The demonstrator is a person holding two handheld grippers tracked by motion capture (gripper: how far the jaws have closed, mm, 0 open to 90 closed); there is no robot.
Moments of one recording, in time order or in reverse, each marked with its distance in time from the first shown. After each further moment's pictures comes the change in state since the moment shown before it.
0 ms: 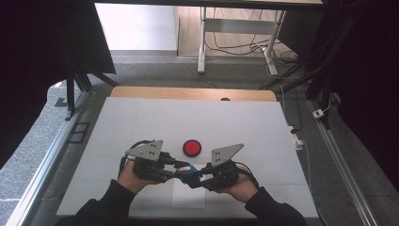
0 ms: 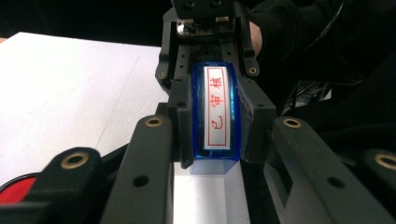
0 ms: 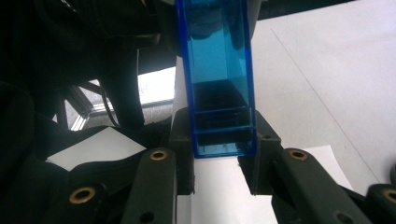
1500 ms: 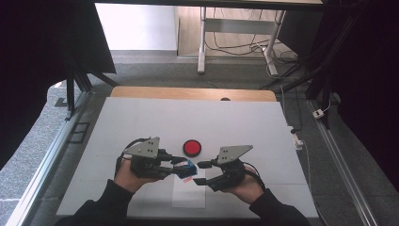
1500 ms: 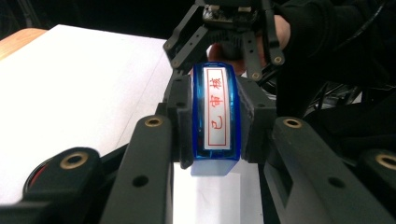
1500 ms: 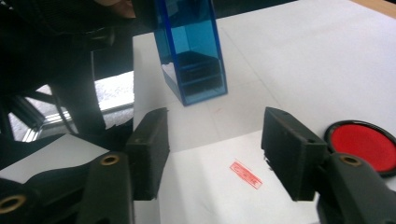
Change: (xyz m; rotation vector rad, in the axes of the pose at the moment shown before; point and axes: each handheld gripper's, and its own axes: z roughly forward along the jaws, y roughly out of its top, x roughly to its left) left arm -0.004 0.006 -0.009 0.037 0.123 -0.027; right arm 0.003 -0.004 -0.017 -0.004 -0.198 0.029
